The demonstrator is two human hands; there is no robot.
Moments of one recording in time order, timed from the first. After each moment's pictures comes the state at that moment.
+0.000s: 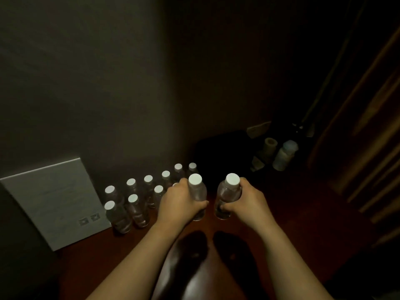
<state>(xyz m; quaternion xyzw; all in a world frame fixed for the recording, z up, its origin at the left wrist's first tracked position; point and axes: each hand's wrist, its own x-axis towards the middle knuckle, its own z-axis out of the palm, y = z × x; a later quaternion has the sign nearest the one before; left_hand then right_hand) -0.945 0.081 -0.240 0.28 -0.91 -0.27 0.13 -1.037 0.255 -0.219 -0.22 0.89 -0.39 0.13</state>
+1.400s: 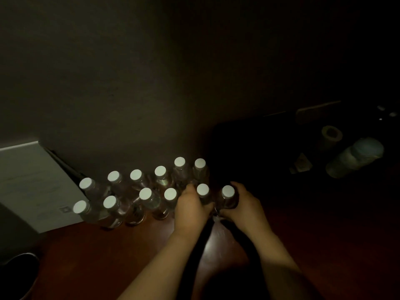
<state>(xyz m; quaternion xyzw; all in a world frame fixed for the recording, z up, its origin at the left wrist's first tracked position) -1.068 0.063 -0.385 0.44 -0.81 -0.37 0.14 -1.175 0.176 -0.385 -0.24 0.87 -0.33 0.26</state>
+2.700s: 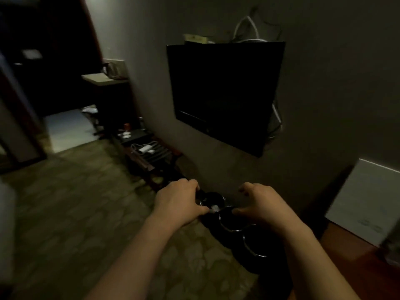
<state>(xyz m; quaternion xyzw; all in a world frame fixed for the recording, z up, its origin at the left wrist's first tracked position) -0.186 0.154 -0.139 0.75 -0.65 0.01 0.10 -0.407 0.092 -0.142 -0.84 0.51 -0.11 0.15</state>
